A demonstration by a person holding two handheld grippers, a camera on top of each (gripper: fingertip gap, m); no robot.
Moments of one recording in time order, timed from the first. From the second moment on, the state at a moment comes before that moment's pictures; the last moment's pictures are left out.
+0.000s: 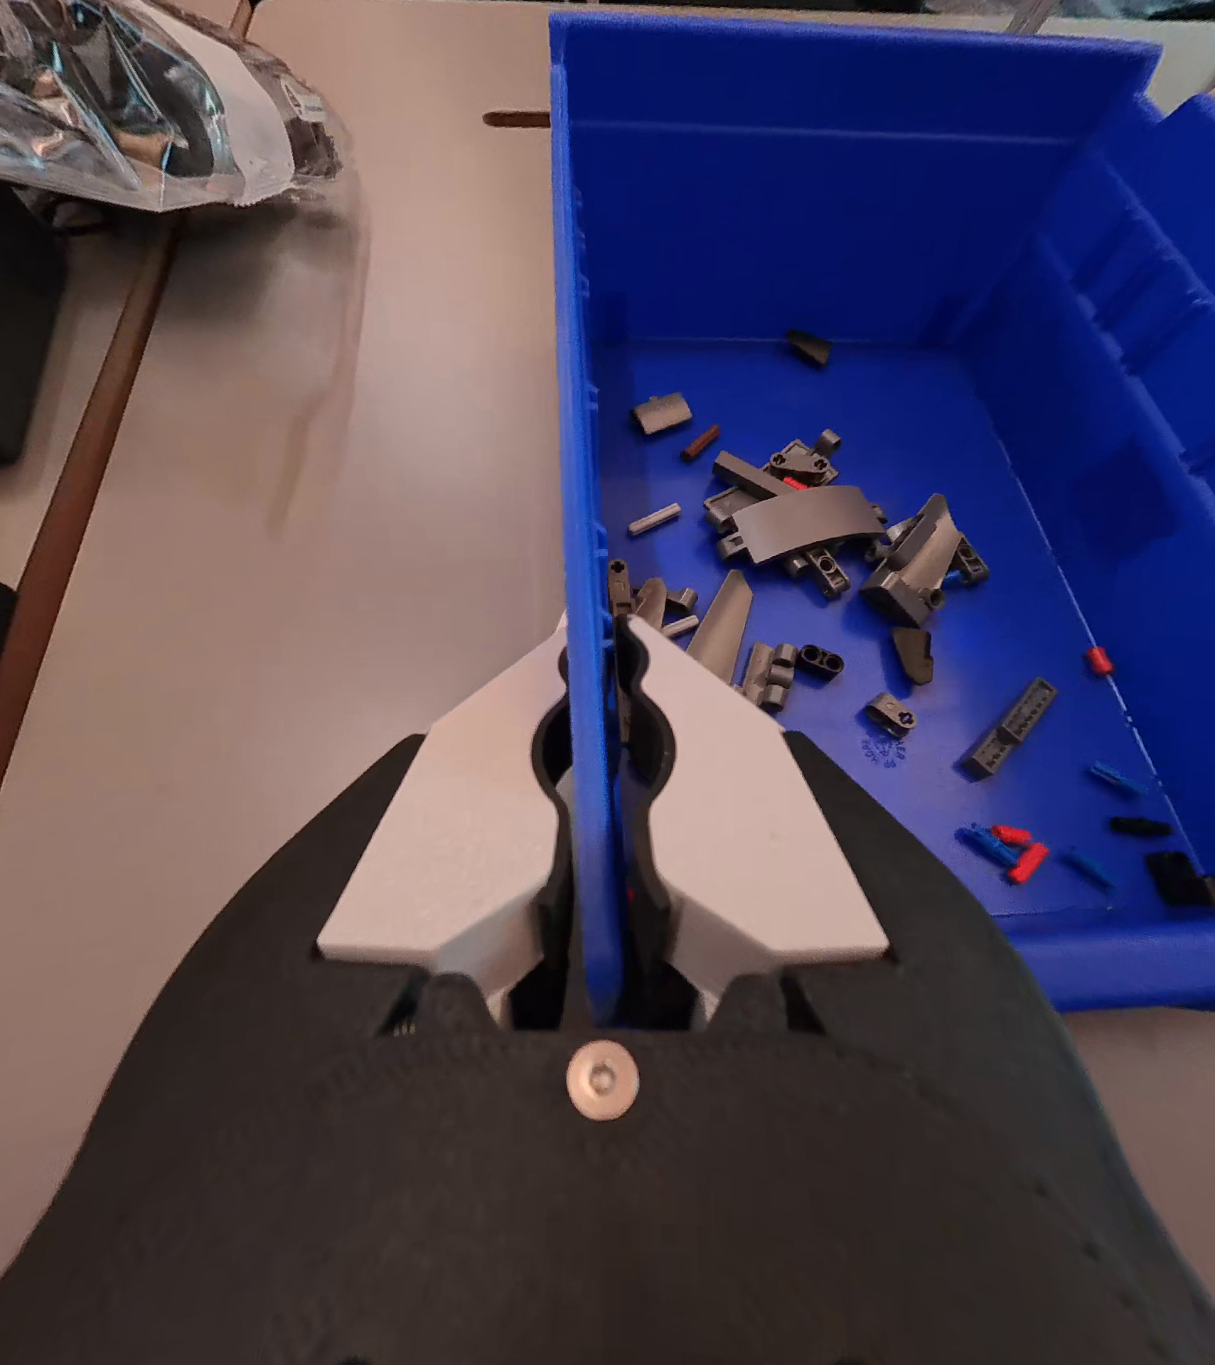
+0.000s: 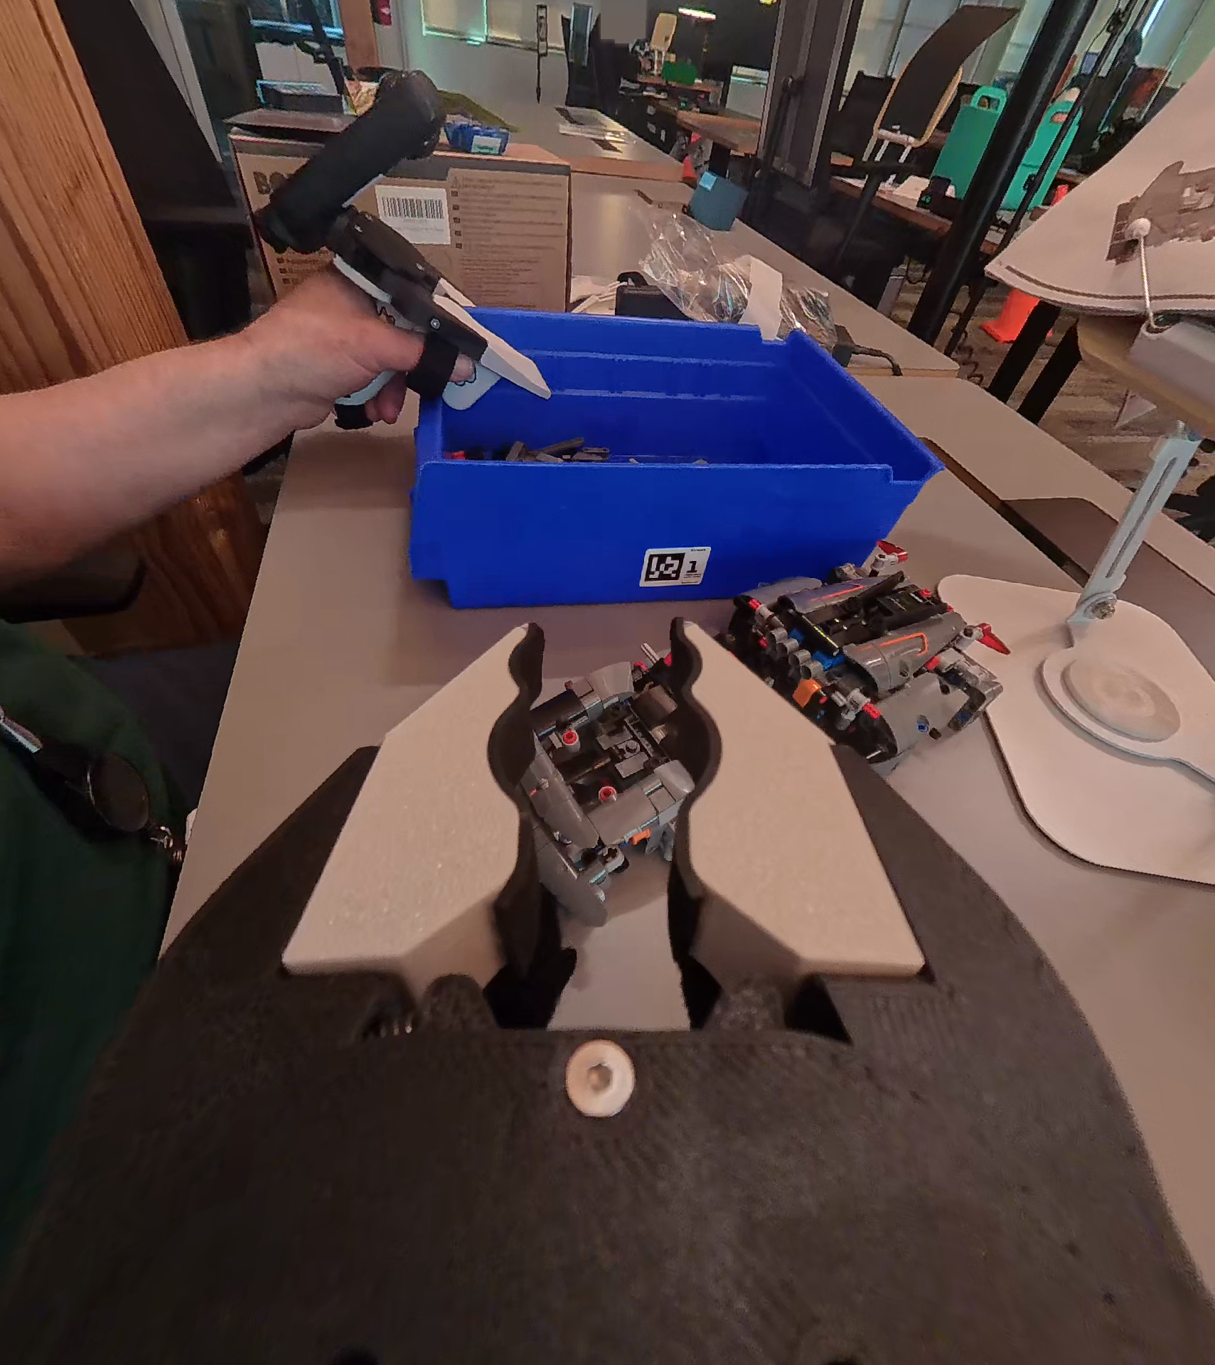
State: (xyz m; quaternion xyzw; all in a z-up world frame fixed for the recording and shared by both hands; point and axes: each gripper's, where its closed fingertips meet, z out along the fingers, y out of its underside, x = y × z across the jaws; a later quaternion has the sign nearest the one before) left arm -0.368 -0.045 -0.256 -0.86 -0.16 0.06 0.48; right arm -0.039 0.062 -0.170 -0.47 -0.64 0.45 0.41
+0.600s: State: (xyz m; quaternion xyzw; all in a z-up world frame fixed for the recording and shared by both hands) left arm -0.354 -0.076 -0.216 -0.82 -0.12 0.08 0.55; right arm -0.054 0.062 -0.167 -0.46 -0.64 0.46 0.41
